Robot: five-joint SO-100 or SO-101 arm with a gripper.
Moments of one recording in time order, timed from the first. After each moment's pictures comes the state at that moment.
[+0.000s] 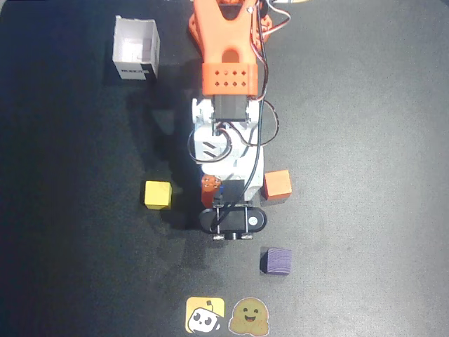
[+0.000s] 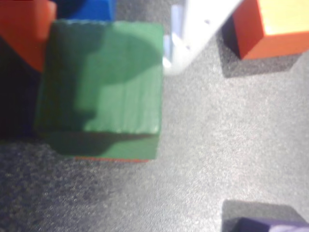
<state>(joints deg) -4.8 100.7 125.6 42.9 90.2</state>
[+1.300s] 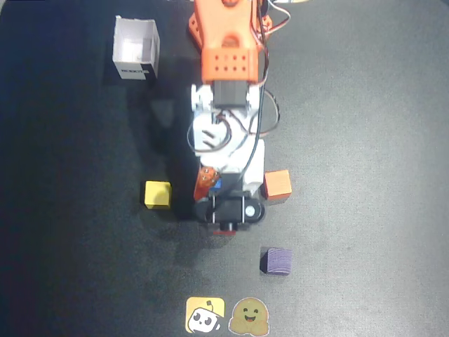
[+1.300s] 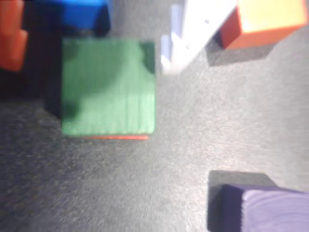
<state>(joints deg) -4.8 109.0 124.9 45.4 92.6</state>
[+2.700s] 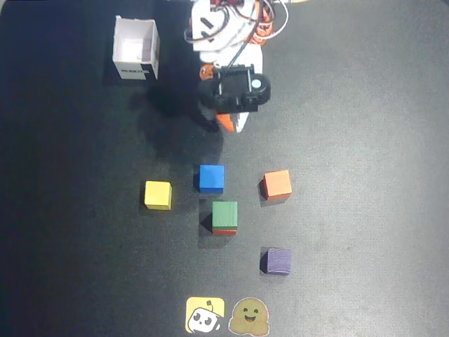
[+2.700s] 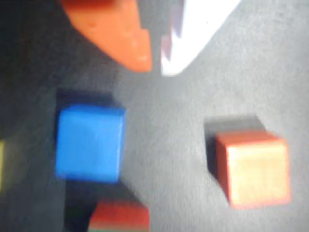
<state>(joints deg) -3.2 175.9 163.7 63.8 86.5</state>
